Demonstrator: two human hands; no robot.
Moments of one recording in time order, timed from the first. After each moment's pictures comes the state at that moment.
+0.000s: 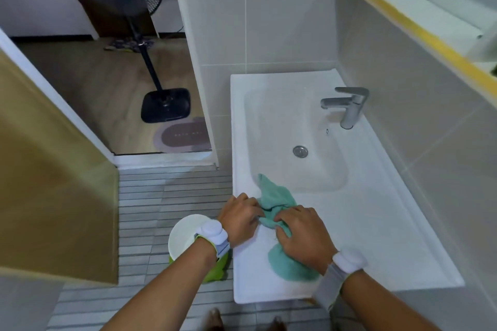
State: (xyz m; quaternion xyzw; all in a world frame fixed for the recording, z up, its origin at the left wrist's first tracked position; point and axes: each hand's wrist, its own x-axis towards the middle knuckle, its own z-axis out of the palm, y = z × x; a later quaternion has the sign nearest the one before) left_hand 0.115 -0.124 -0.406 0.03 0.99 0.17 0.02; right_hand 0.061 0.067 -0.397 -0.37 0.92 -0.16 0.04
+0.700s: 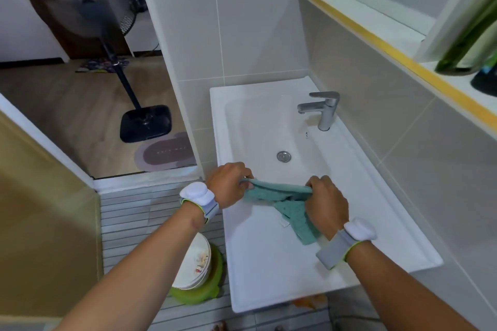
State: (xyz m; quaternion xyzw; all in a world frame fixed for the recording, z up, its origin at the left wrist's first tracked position) left_hand 0.057 -0.148 -0.325 0.00 0.98 0.20 -0.02; right_hand 0.012 0.087 -0.352 -0.10 0.98 -0.16 0.00
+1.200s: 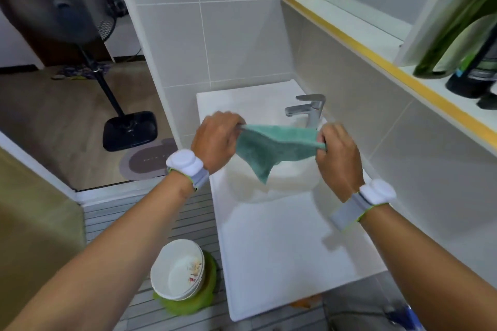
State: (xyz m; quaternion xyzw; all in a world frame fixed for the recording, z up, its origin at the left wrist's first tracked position) left_hand 0.009 -0.172 -0.260 0.08 0.94 0.16 -0.28; right_hand -0.038 0.097 -0.271 -0.22 0.89 -0.27 -0.30
